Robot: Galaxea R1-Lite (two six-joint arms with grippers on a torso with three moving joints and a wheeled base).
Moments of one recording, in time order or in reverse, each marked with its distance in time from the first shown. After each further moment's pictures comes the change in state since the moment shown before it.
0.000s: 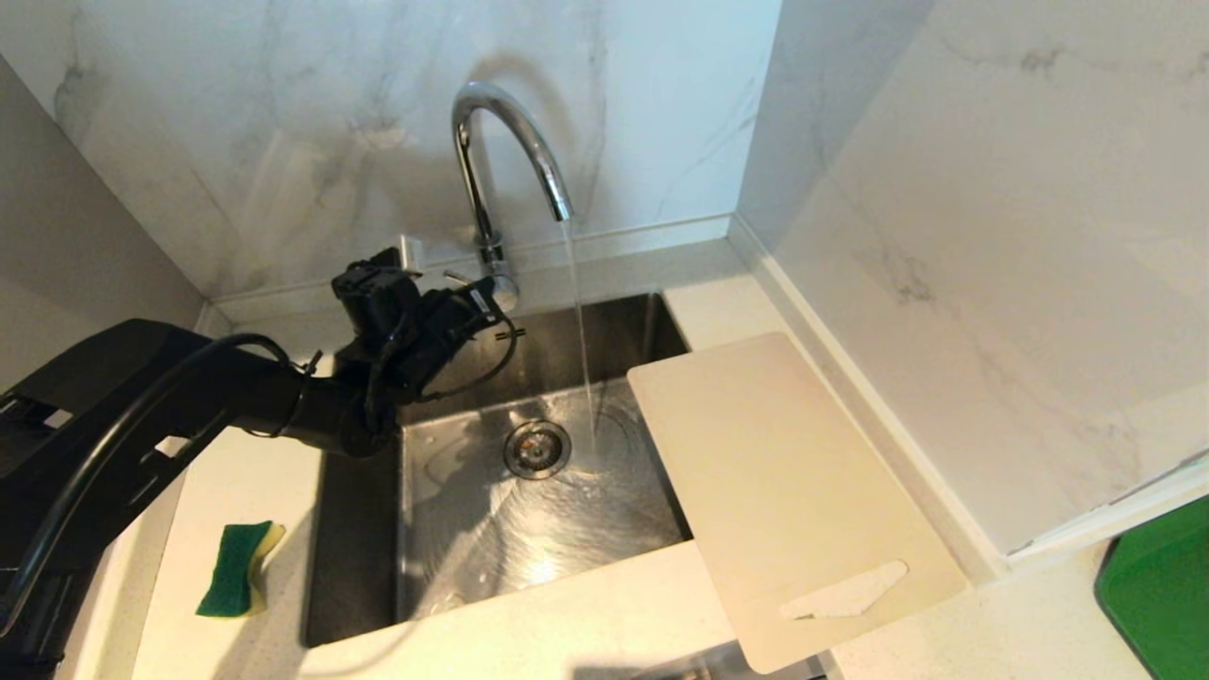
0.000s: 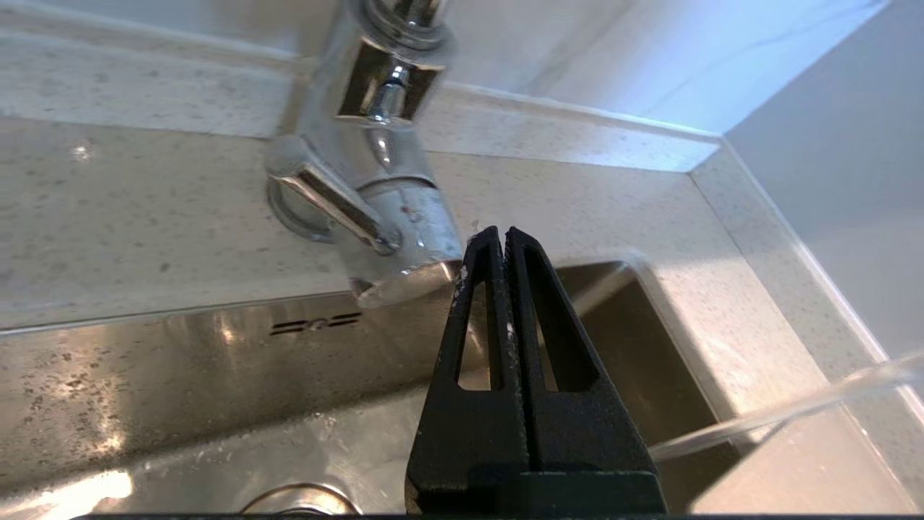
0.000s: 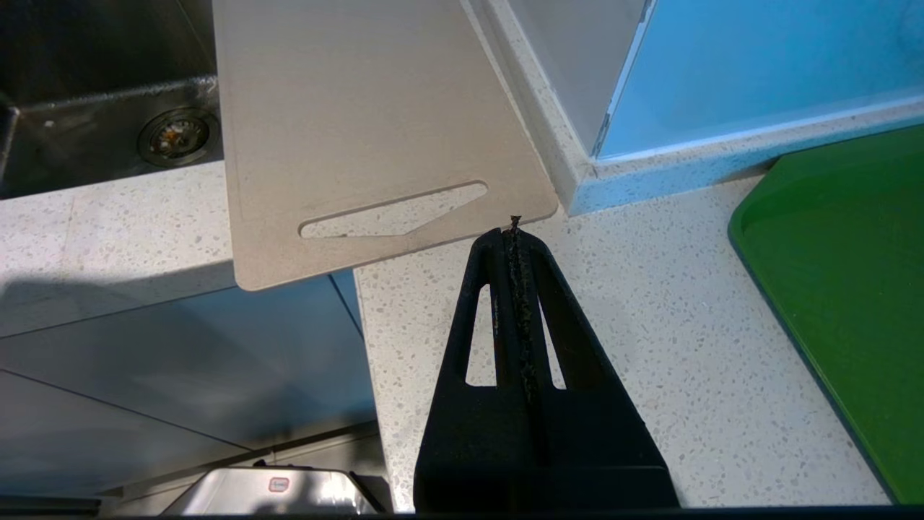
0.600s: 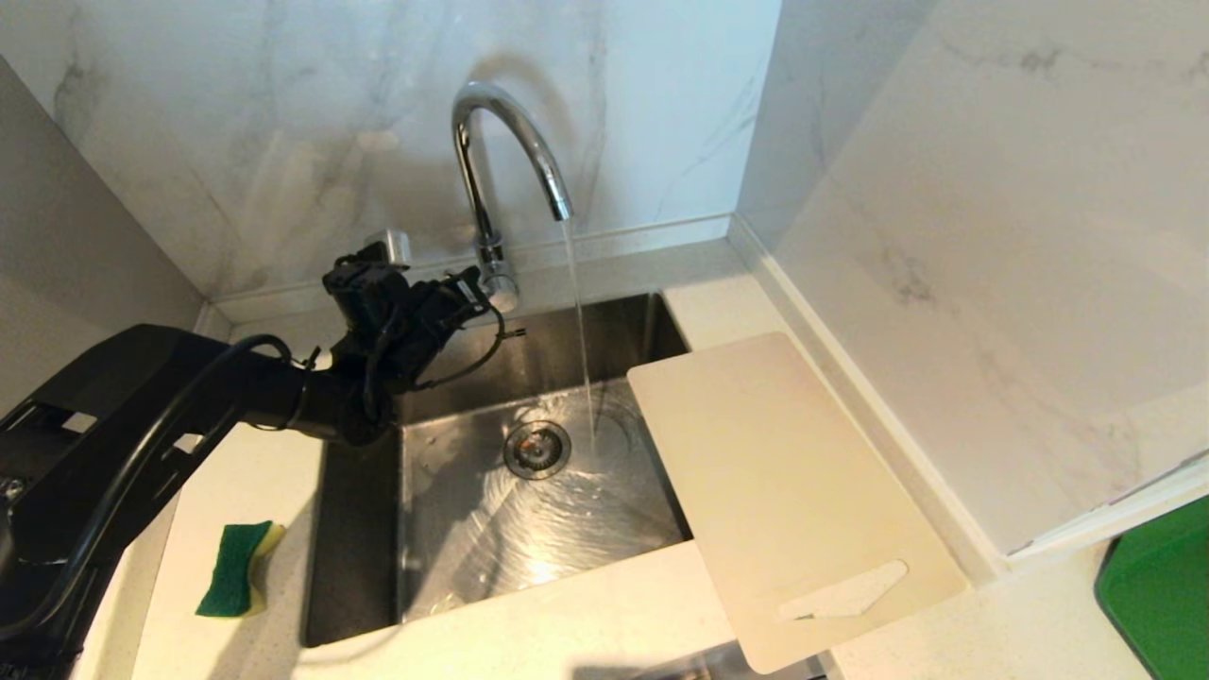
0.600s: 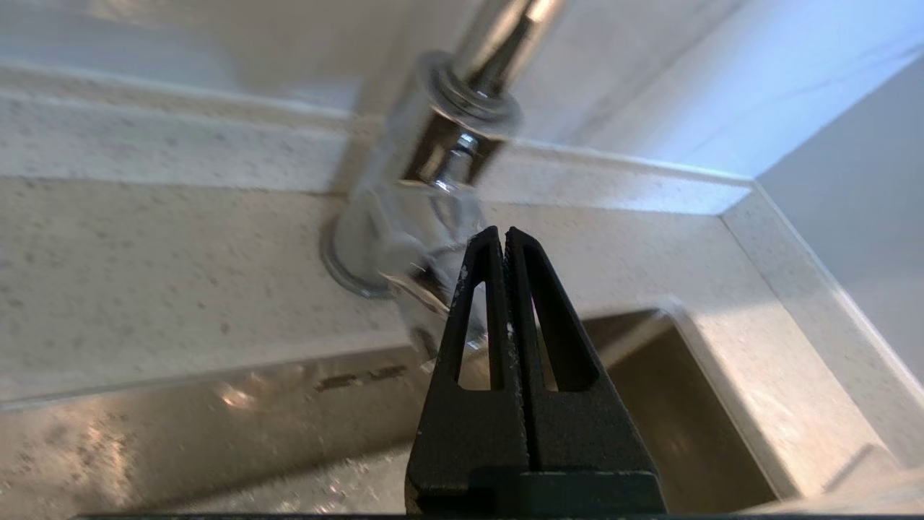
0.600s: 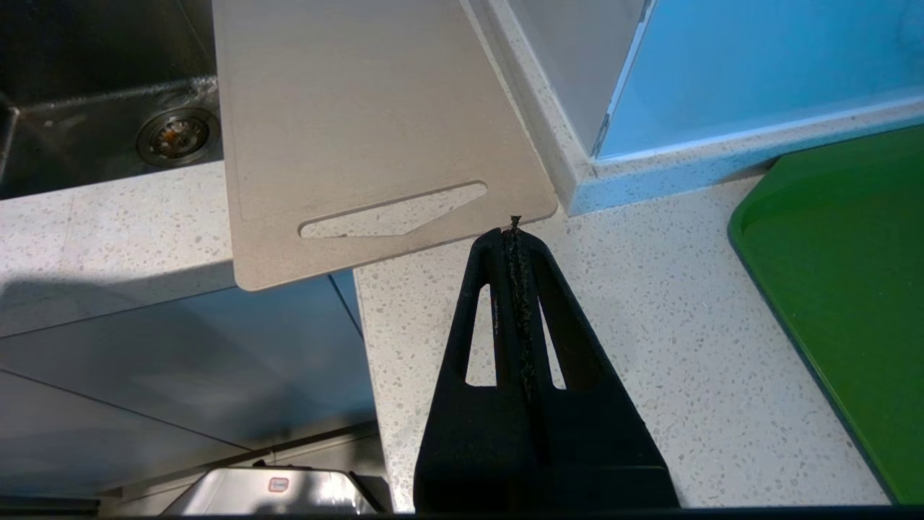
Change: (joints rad) left arm 0.045 0.058 -0.105 0.003 0.000 0.002; right arm 0.000 0.000 0.000 0.000 0.000 0.000
